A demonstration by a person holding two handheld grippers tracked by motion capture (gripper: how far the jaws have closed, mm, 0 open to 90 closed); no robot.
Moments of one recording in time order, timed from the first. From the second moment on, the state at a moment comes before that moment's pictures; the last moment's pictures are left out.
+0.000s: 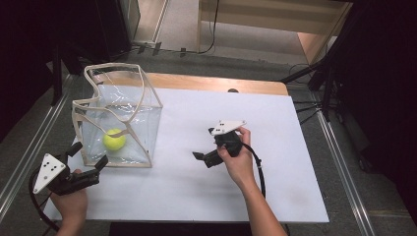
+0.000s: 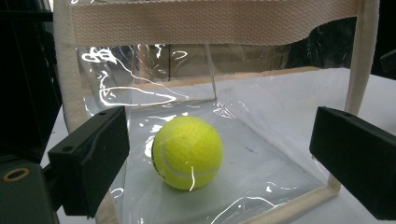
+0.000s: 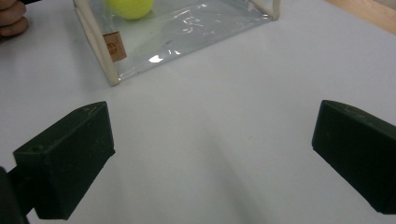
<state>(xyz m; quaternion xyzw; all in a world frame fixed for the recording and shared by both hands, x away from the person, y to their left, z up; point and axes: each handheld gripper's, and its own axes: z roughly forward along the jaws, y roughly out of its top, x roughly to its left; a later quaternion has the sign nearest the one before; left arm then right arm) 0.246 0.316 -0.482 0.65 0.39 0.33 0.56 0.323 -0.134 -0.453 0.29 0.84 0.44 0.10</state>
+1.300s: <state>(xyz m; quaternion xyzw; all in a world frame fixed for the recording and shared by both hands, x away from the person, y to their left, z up) 0.246 0.313 -0.483 0.66 0.38 0.33 0.55 0.282 -0.226 -0.479 0.38 0.79 0.46 0.14</state>
